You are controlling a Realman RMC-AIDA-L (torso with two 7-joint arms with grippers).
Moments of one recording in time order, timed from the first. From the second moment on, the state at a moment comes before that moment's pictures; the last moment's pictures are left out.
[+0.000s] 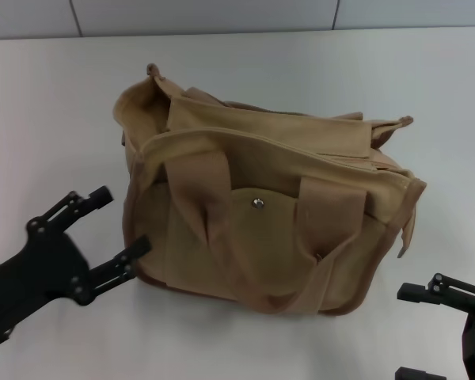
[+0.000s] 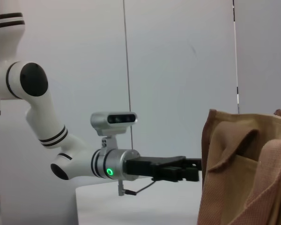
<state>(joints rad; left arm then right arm) -0.18 -2.07 0.61 0.33 1.71 1.80 -0.62 0.25 2.07 -0.33 -0.48 -2.29 -2.07 0.66</state>
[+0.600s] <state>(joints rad) -0.34 -2.08 0.60 0.14 1.69 1.63 -0.52 0.25 2.07 -0.33 -0.48 -2.29 -2.07 0.66</state>
